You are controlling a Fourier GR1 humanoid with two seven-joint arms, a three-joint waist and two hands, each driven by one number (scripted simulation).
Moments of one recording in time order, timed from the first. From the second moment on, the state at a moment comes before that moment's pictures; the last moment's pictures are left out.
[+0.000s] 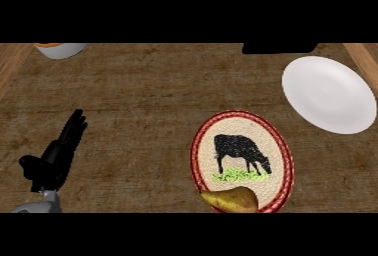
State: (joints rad) left arm -0.02 0.23 0.07 -1.38 0.03 -0.04 -0.11; right arm 0.15 -0.68 -0.51 -1.13 0.56 -0.07 -0.11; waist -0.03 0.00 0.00
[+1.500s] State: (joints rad) left arm -0.08 0.21 0.09 -1.34 0.00 -0.08 -0.11; right arm -0.19 -0.70 -0.49 -1.35 0.55 -0.02 0.06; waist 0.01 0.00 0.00
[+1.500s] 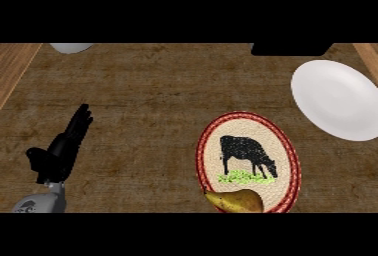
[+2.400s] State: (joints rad) left arm -0.07 0.20 0.09 -1.37 -0.01 -0.10 -0.10; right arm -0.70 -0.54 -0.40 -0.69 0.66 -0.32 0.03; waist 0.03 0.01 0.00
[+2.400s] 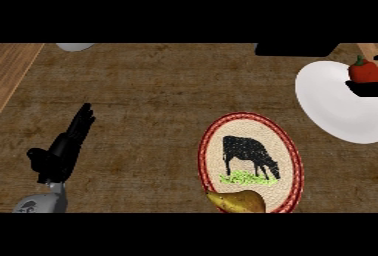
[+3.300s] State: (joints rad) left arm -0.05 0.18 0.09 -1.37 -0.02 -0.08 -0.10; right arm -0.74 -0.60 -0.74 -0.47 0.30 -0.33 -0.27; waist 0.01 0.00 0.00
